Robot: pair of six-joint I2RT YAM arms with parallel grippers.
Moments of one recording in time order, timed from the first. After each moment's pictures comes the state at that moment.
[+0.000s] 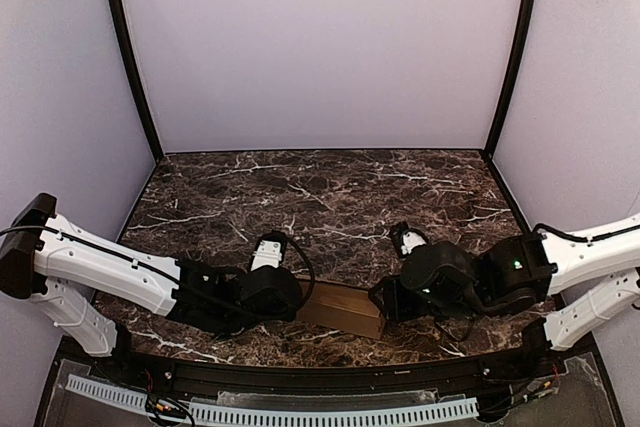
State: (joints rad) left arm -1.35 1.51 0.84 -0.30 -0.65 -0.95; right arm 1.44 1.19 0.87 -0.56 0.47 1.00
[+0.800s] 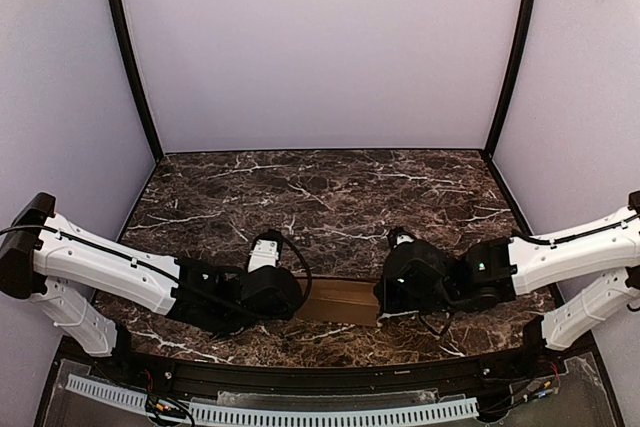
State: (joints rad) left arm -1.35 1.51 0.86 -0.35 -0.67 -0.99; right arm 1.30 1.31 0.79 -0.42 0.41 1.04
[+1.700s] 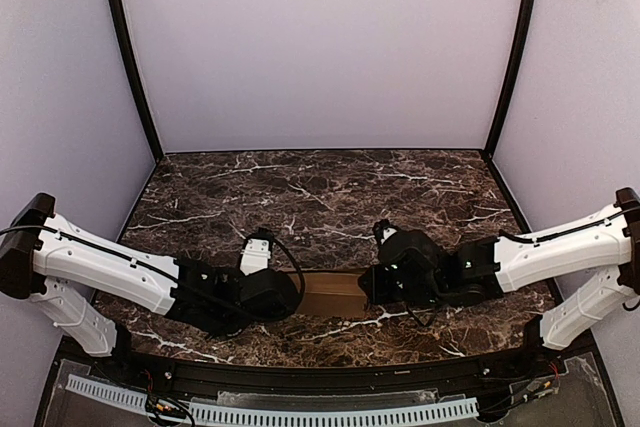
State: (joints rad) left arm -1.35 1.51 0.84 -0.41 -0.76 -1.01; right arm 1.23 1.39 0.76 -0.18 0.33 0.88
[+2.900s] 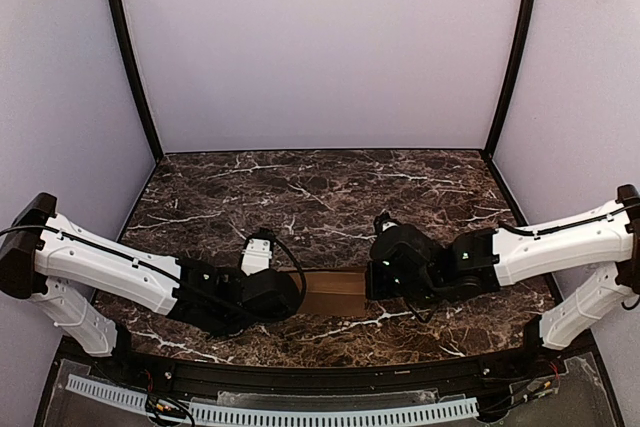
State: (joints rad) left arm -1.35 1.52 0.85 -0.41 -0.77 -1.01; right arm 1.24 1.41 0.86 -0.34 0.41 0.90
